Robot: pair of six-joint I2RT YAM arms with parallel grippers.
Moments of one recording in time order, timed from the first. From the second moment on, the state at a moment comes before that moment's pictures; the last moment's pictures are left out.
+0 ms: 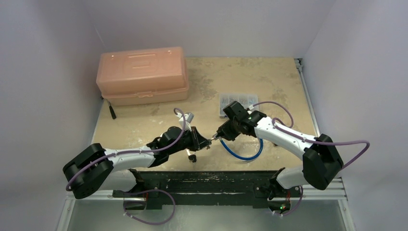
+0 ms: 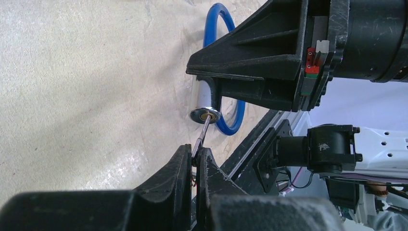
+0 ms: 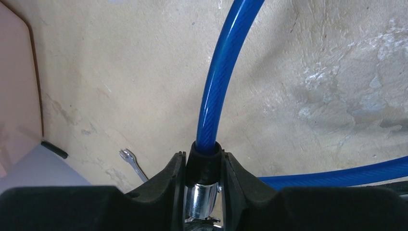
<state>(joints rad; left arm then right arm) -0.89 1.26 0.37 0.54 0.08 -0.90 0.73 1.40 0.94 -0.64 0.10 1.59</state>
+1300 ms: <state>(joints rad) -0.91 1.28 0.47 0.37 0.01 -0.91 0.73 1.42 0.92 -0.58 0.11 1.60</state>
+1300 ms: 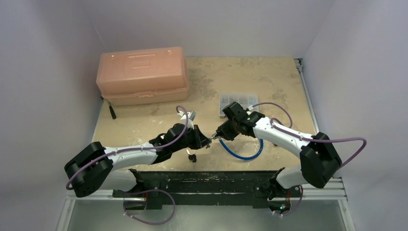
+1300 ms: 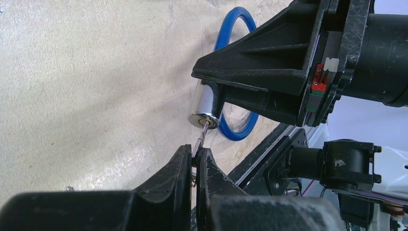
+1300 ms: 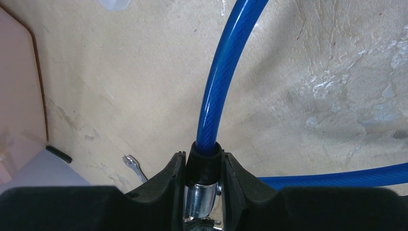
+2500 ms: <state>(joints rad) -0.95 1.33 0.53 0.31 -0.07 -0.92 0.73 1.40 0.87 -0.52 0.10 1.58</state>
